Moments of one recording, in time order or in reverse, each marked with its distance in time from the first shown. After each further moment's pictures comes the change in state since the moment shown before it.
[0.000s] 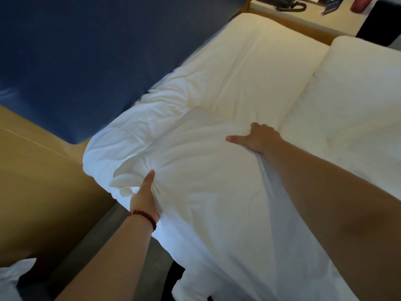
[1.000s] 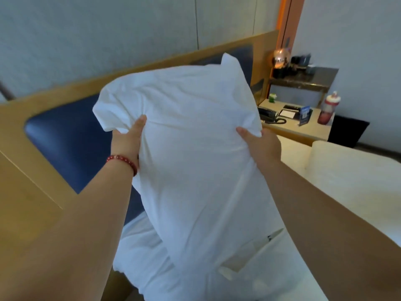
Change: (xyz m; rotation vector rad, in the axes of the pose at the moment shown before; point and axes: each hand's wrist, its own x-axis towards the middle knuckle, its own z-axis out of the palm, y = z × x) left_hand -0.127 0.360 -0.027 -0.076 -0.217 0.820; right_hand -0.086 -0.155 -0.201 0.927 0.694 -0.107
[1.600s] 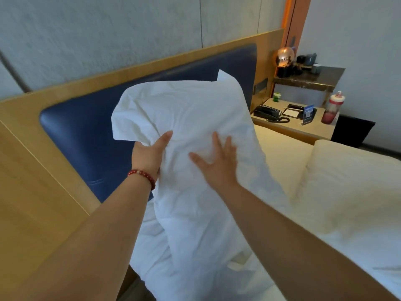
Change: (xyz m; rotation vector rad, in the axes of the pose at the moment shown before) left_hand -0.057 -0.033 0.008 0.042 -0.079 -0.054; right_hand -0.110 -0.009 0.052 -0.203 -0.311 -0.226
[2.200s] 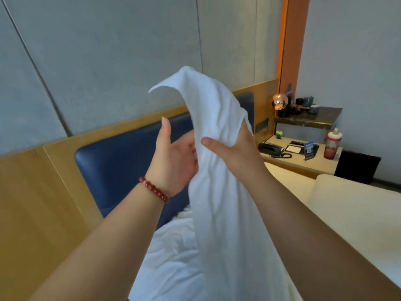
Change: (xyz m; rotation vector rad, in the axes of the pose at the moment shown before) left_hand -0.150 0.107 0.044 -0.296 -0.866 0.251; right_hand -0.047 -0.076 -0.168 0.322 0.123 -0.221
